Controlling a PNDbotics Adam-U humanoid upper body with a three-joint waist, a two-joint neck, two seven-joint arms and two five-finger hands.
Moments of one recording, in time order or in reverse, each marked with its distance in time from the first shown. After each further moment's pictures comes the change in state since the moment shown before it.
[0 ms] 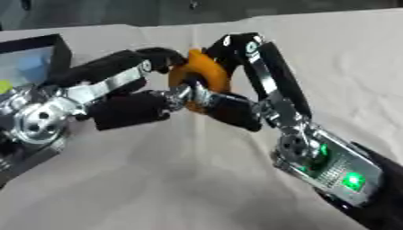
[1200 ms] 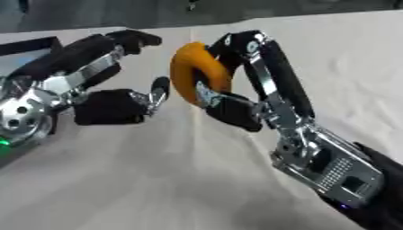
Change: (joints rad) left arm 0.028 0.024 0.057 0.000 -0.074 0.019 0.112; right arm -0.004 0.000 -0.001 0.000 0.052 0.010 0.010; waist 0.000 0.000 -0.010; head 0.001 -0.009
